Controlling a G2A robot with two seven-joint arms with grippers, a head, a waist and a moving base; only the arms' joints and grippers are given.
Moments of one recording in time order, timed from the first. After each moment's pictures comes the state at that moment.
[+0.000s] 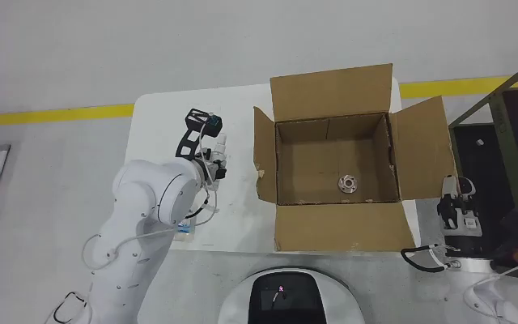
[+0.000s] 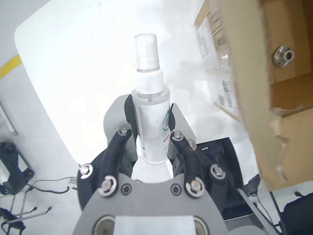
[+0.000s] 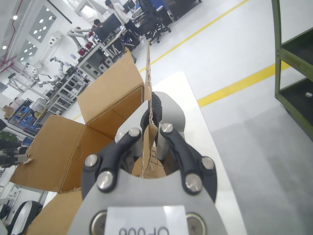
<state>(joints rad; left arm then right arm) 0.92 -1.30 -1.24 -2.00 1.27 0.10 -1.54 -1.86 -1.23 1.83 -2.14 -0.67 -0.08 -0.14</state>
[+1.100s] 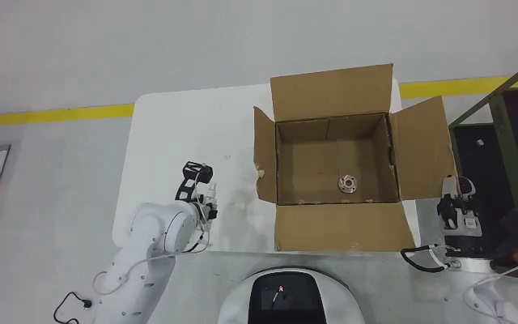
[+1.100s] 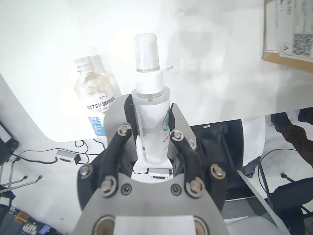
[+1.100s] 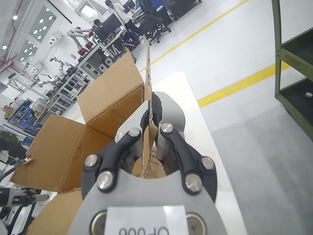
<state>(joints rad) 1.21 -1.28 -1.28 -1.90 1.28 0.10 -1.36 -1.86 -1.23 1.83 -2.14 -0.67 -0.08 -0.14</state>
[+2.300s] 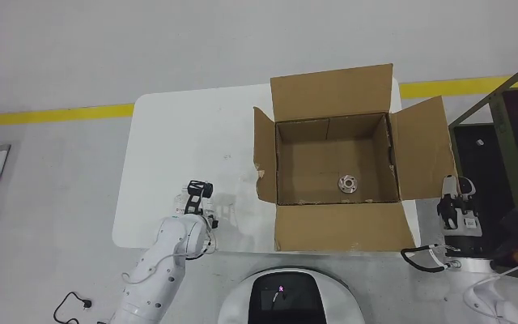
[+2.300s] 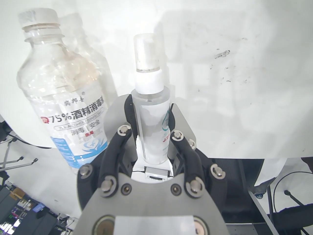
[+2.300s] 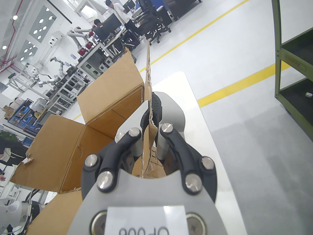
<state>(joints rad) 1.21 -1.30 -1.22 -1.61 1.34 0.18 -1.12 -1.86 -1.23 1.83 -2.14 -0.67 -0.08 -0.14</state>
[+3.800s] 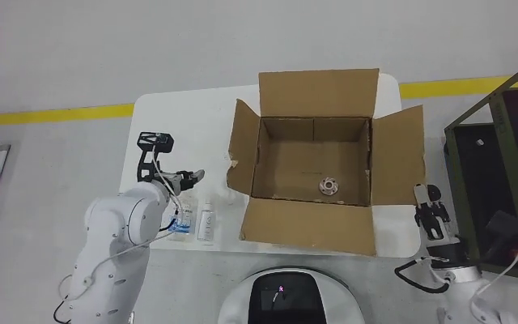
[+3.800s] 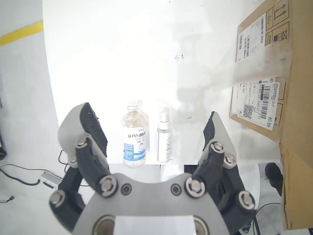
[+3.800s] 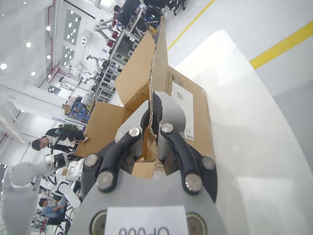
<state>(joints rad) 1.16 -1.27 -1.47 -2.02 1.26 0.13 -1.23 -1.92 -1.25 1.81 -2.21 -0.39 -0.21 0.06</state>
